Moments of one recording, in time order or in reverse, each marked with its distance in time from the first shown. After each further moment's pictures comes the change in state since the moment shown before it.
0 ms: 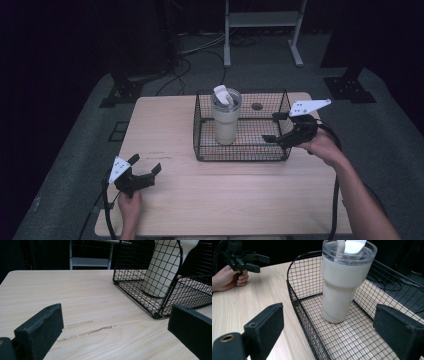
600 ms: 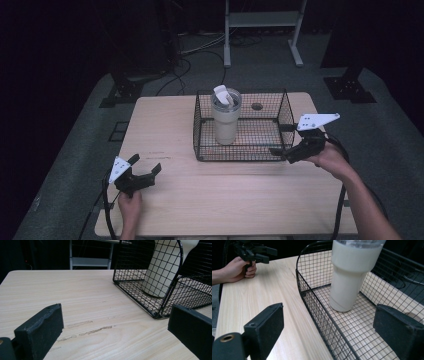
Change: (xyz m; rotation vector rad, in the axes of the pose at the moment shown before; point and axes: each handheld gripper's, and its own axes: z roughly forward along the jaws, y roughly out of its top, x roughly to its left) left arm 0.000 0.000 0.000 0.003 0.000 -0.001; right arm 0.018 -0.028 -0.016 0.011 0.015 0.003
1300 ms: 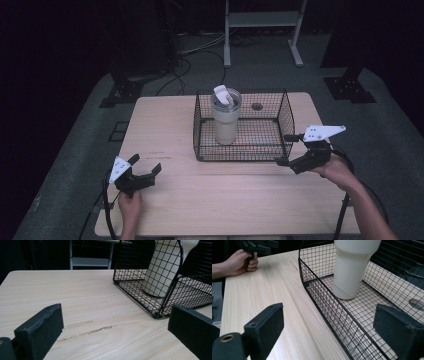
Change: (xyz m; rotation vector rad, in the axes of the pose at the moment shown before) left arm 0.000 0.000 0.000 0.002 0.001 0.004; right arm 0.009 -0.031 -0.009 0.005 0.000 0.032
